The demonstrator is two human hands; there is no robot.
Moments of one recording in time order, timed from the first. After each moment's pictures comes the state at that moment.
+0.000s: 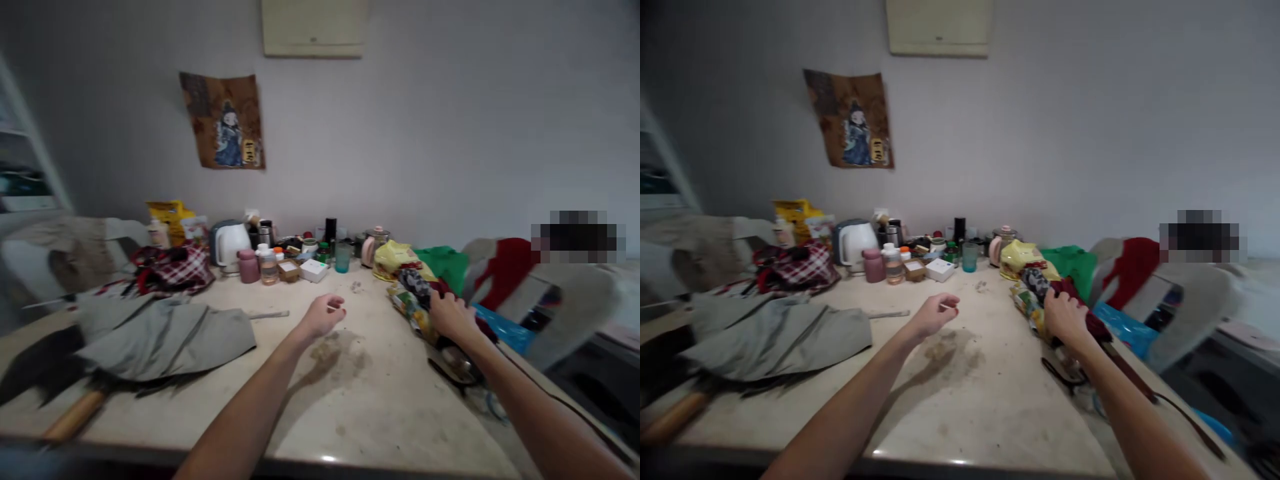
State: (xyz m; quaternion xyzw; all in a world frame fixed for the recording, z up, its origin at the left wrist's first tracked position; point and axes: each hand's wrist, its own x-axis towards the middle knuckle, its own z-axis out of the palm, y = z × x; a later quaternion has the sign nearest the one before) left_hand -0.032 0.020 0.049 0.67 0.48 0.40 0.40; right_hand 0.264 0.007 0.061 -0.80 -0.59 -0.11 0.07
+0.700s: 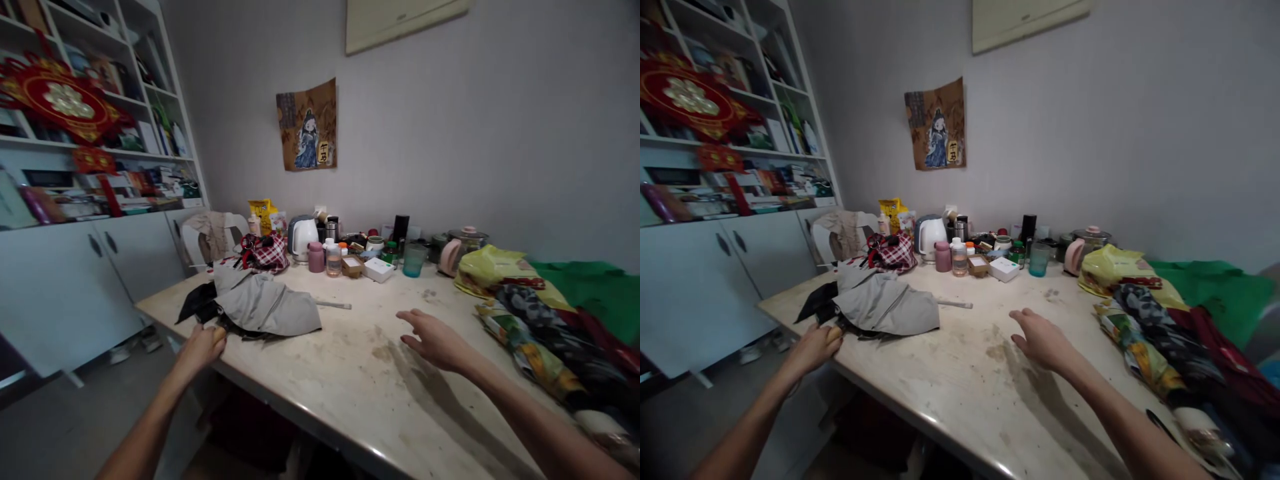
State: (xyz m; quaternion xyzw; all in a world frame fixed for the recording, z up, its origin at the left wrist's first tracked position) left_hand -0.384 -0.136 -0.020 0.46 0.88 0.08 -0.04; right_hand 0.106 0.007 0.054 -0.47 -0.88 0.07 0.06
